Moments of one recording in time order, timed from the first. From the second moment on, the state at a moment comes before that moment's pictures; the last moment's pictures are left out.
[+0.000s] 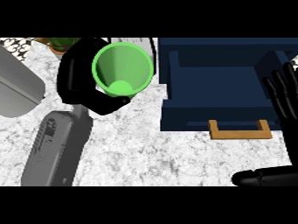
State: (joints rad) left arm -0.57 0.01 0.00 -1.41 0.25 0.06 -0.24; right arm -0.06 -0.08 -0.06 -2.09 -0.14 0.13 0.16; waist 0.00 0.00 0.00
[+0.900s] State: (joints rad) left arm -0.99 0.00 -0.10 -1.05 0.23 0.28 -0.17; right arm -0.09 -0.09 -0.08 -2.04 -0.15 0.15 0.14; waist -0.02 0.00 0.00
